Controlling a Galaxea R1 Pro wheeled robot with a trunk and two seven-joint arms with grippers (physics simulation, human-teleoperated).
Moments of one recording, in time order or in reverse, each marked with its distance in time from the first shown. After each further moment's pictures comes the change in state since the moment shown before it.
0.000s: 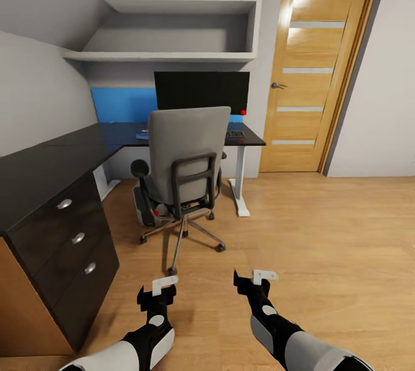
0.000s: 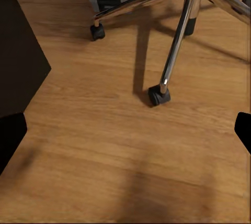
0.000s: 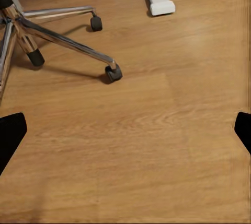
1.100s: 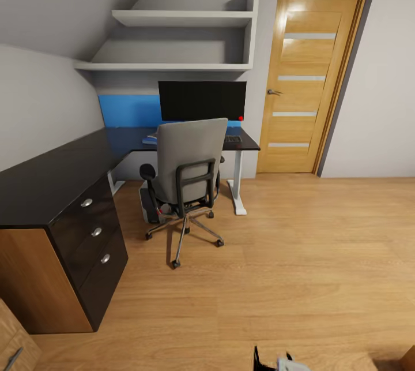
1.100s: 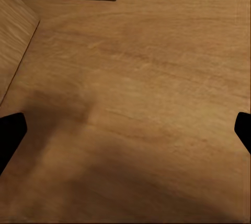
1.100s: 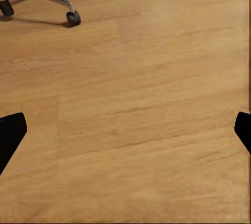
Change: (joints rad) left arm 0.322 0.121 0.018 0.126 0.102 -0.042 0.000; right arm 0.319 -0.001 0.001 0.171 -0.001 -0.459 -0.001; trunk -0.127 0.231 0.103
